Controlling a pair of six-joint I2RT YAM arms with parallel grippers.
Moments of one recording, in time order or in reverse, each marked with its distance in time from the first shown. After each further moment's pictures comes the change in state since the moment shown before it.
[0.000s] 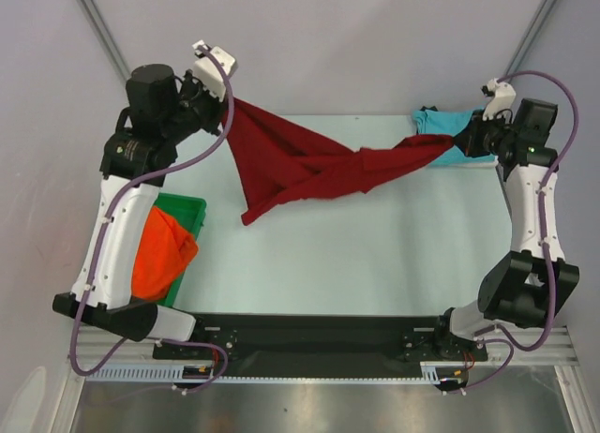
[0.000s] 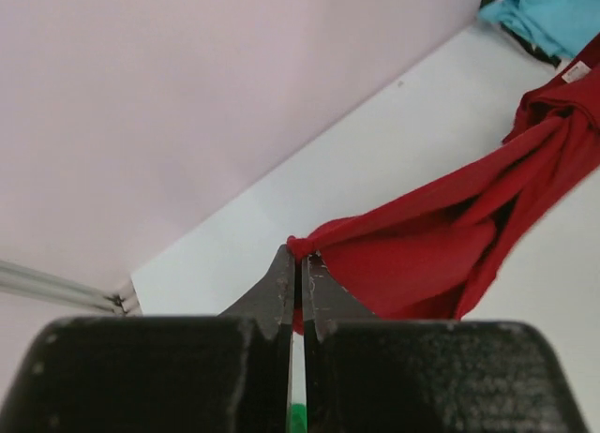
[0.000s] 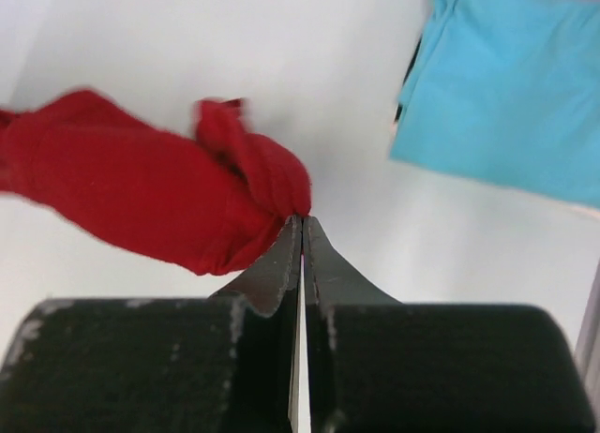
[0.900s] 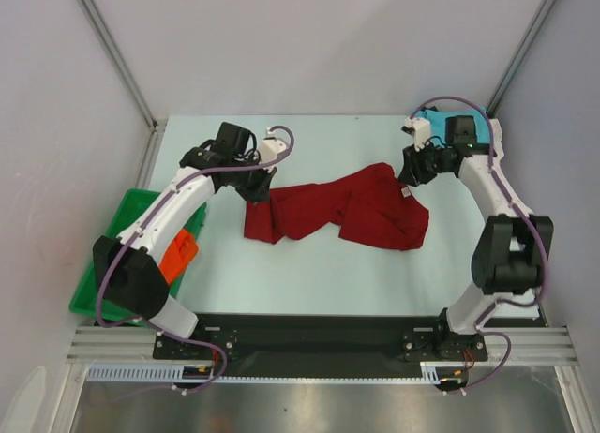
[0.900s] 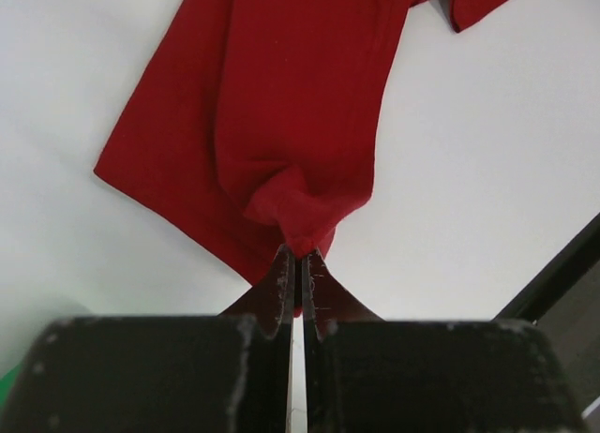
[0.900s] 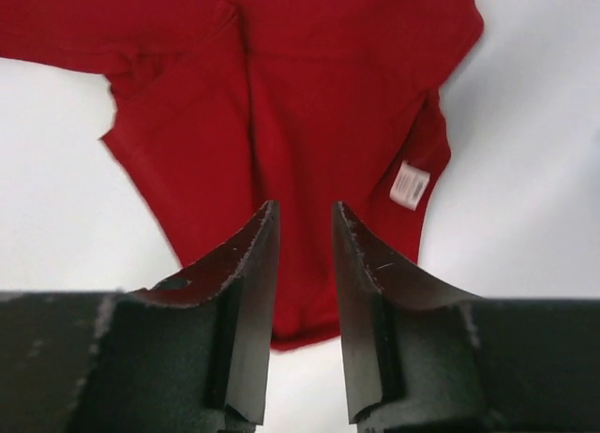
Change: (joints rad) left arm -0.091 0.140 -0.468 -0.115 0.156 -0.028; right arm 0.262 0.171 -0.082 -0.125 -0.003 -0.310
